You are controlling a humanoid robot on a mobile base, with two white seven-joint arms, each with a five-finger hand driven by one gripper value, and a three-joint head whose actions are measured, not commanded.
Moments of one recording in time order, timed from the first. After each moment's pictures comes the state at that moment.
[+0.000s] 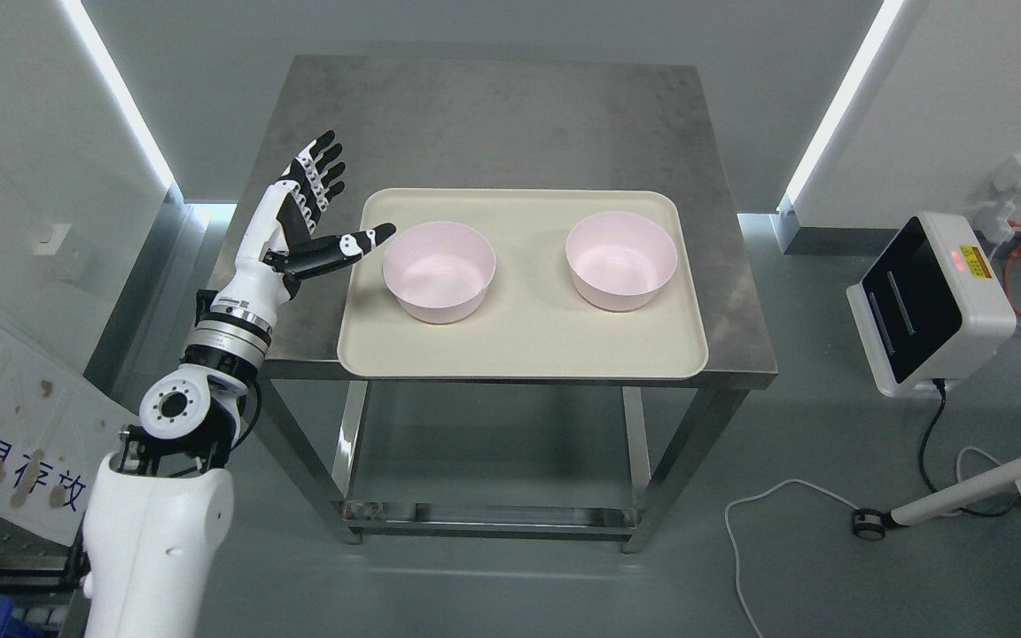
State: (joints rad) left arm -0.44 0.10 0.01 -1.52 0.15 0.09 -0.22; right arm 0.00 0.00 0.00 0.00 0.02 0.03 0.01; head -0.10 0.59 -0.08
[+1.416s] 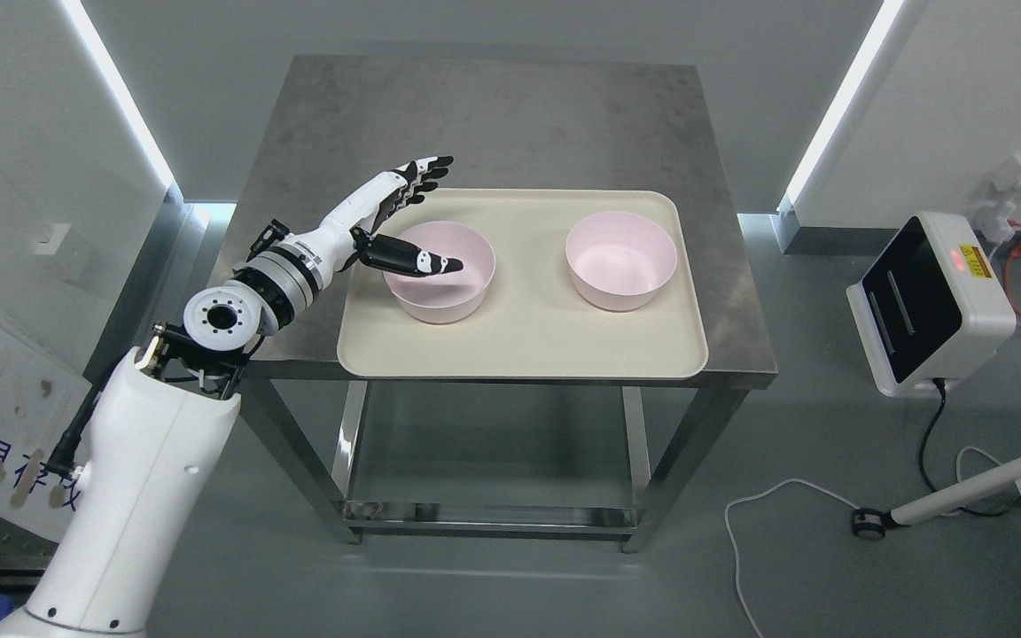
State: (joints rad) left arm -0.68 0.23 -0.27 -1.39 -0.11 0.24 -0.42; right arm 0.00 0.00 0.00 0.00 0.00 0.04 0.01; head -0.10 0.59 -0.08
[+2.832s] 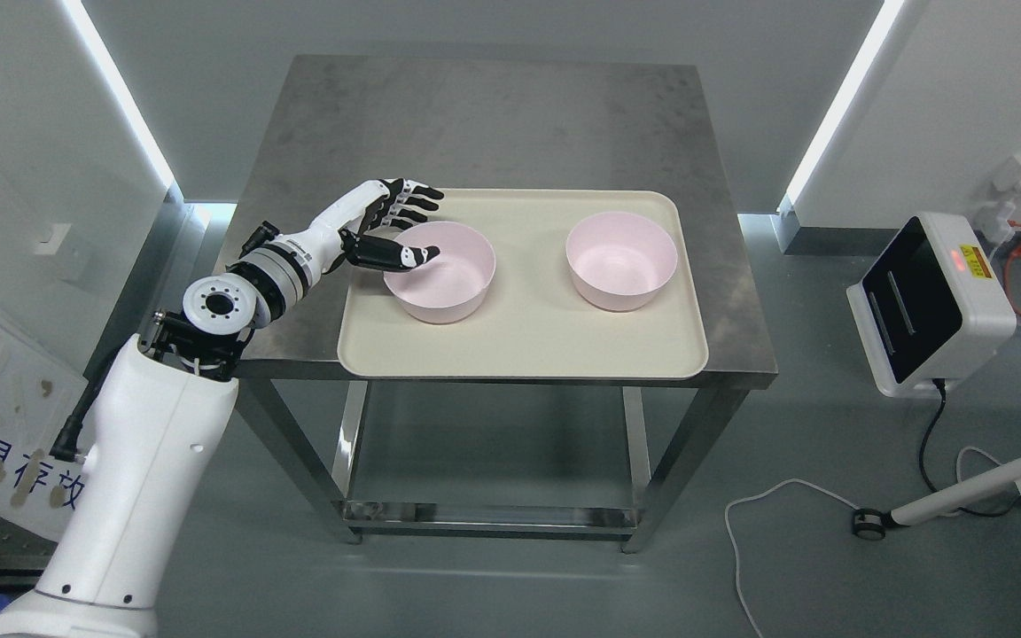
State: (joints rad) left arm -0.71 0.21 -0.24 -1.27 -0.16 0.23 -0.47; right arm 0.00 0.00 0.00 0.00 0.00 0.03 0.01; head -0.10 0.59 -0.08
